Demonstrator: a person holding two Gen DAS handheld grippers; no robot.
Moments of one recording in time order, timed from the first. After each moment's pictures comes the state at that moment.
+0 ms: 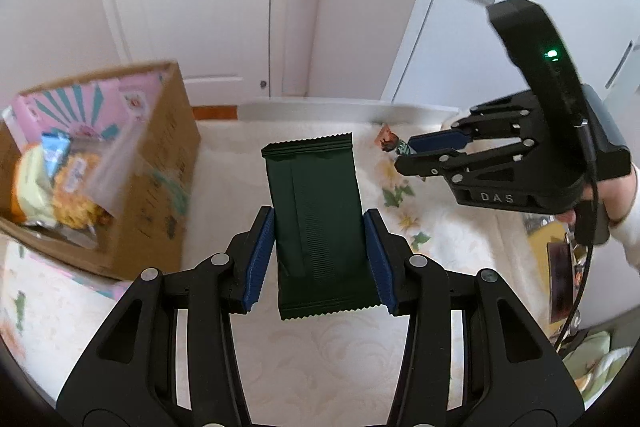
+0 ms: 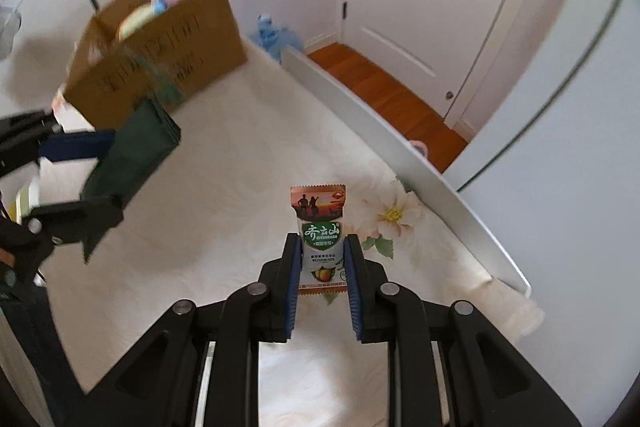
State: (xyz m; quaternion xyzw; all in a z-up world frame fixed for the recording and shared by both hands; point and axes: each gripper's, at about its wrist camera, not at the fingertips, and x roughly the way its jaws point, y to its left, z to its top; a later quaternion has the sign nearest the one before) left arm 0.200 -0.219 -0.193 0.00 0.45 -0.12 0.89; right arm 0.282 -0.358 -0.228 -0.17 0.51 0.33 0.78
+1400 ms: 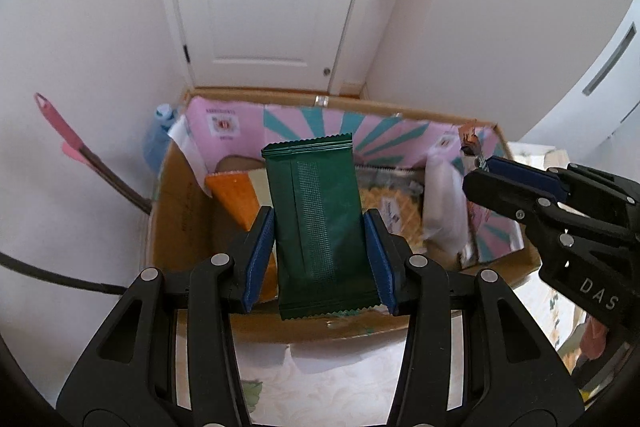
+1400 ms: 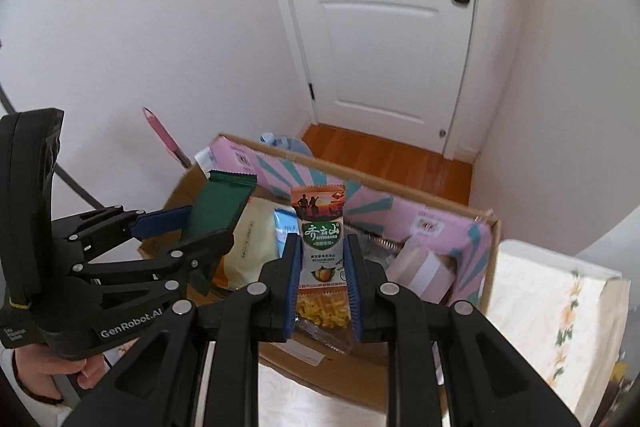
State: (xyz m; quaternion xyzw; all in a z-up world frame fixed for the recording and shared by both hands) left arm 0.294 0.100 -0.166 -0.02 0.50 -0.12 0.86; right arm 0.286 -0.068 -0.128 0.01 0.48 0.18 0.86
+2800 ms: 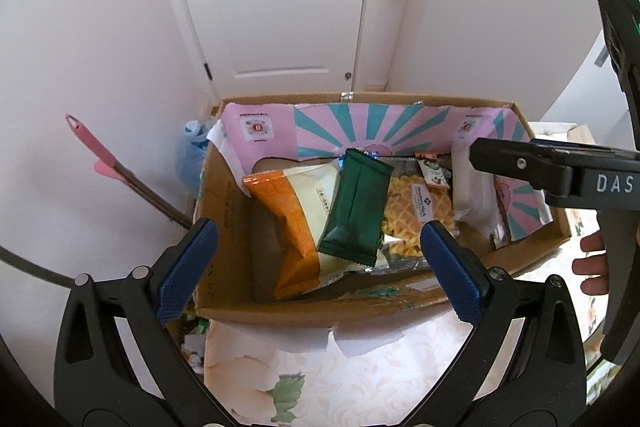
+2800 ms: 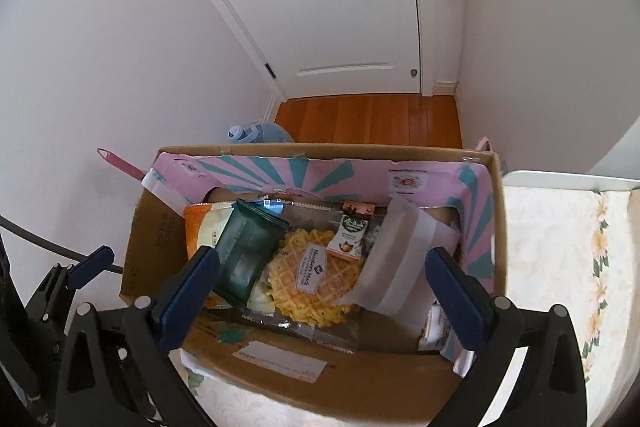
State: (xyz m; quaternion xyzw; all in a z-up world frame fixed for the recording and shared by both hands) left arm 0.270 0.106 -0.156 0.04 0.48 -0.08 0.87; right arm 0.308 -0.091 -0.156 0.12 0.54 0.11 0.82
